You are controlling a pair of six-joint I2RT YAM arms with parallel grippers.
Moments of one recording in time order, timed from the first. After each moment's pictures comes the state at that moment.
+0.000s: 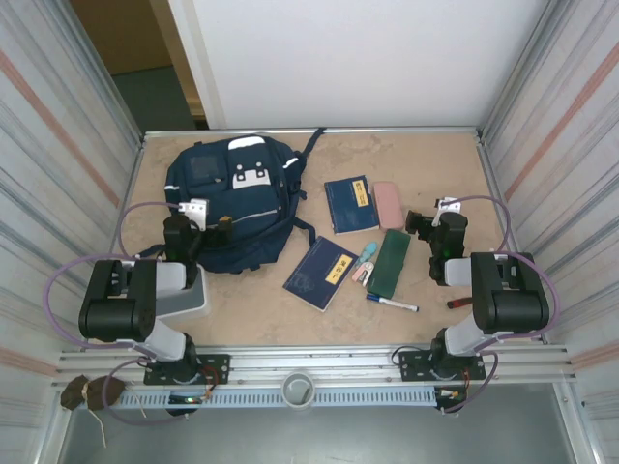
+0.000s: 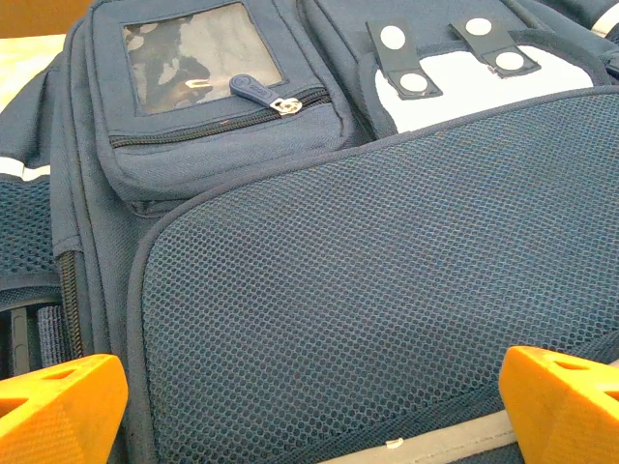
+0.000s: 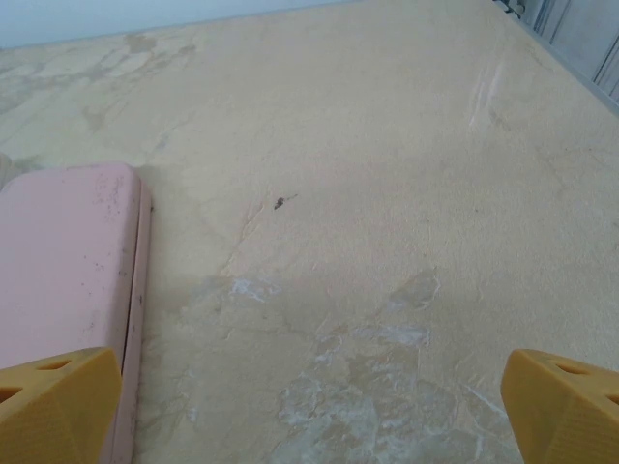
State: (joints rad) left arm -0.01 1.52 0.40 0.70 0.09 0.08; right arm -0.02 1.54 0.39 0.73 0.11 0.12
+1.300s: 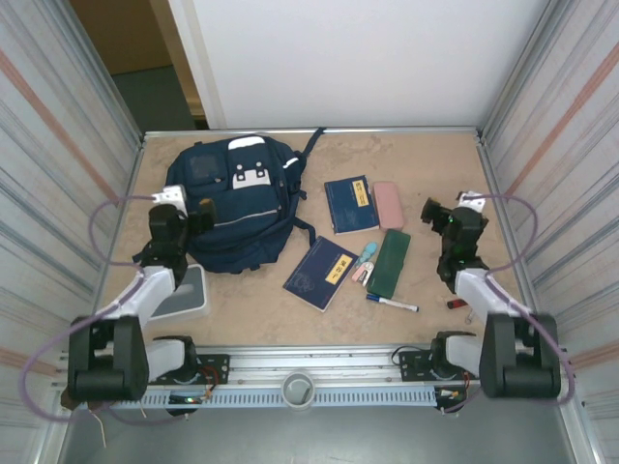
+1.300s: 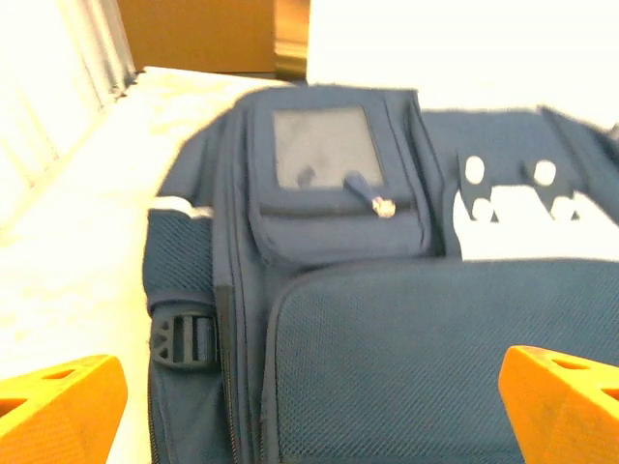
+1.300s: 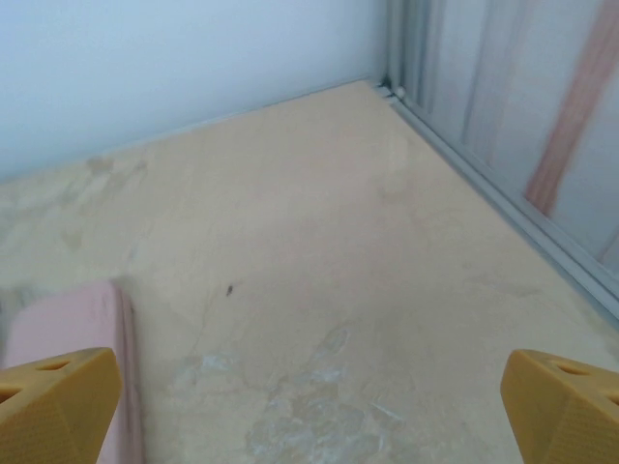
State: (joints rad) left arm 0.00 1.15 0.53 0.25 -0.11 -0.16; right arm -0.03 1.11 0.47 0.31 0.26 0.27
